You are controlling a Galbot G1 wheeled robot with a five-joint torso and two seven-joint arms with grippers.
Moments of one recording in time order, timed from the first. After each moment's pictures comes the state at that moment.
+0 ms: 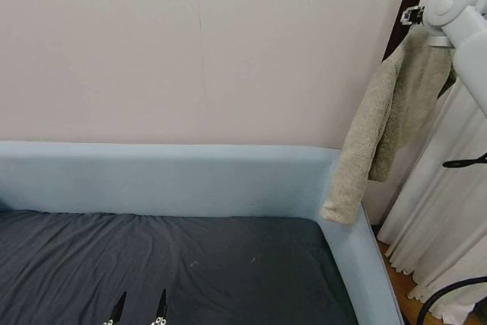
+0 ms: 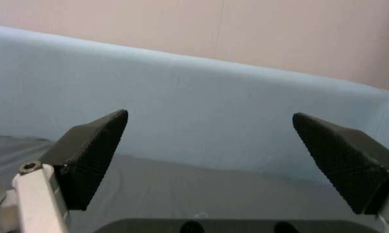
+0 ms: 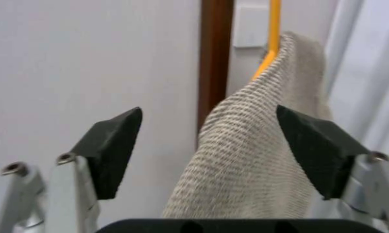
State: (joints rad) left arm 1.84 -1.21 -0.42 -1.92 -0.31 -0.66 -0.20; right arm 0.46 0.79 -0.30 1.36 1.31 -0.69 0.76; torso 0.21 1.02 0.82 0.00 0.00
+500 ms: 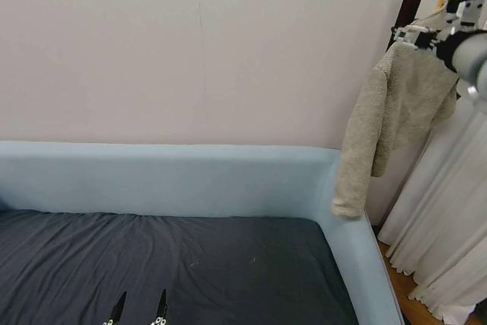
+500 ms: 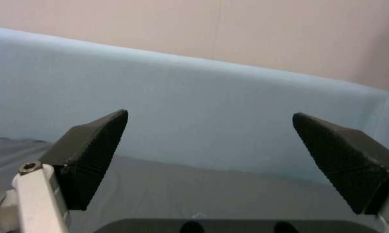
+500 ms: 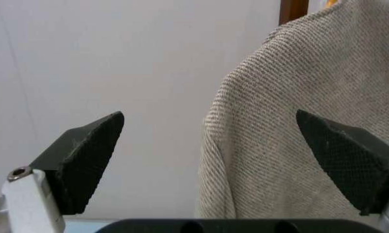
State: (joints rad) left arm 1.84 -1.21 -0.42 -1.92 -0.31 -0.66 -0.20; right arm -0.24 0.44 0.17 1.92 1.37 -0.43 0.45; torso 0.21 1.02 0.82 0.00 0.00
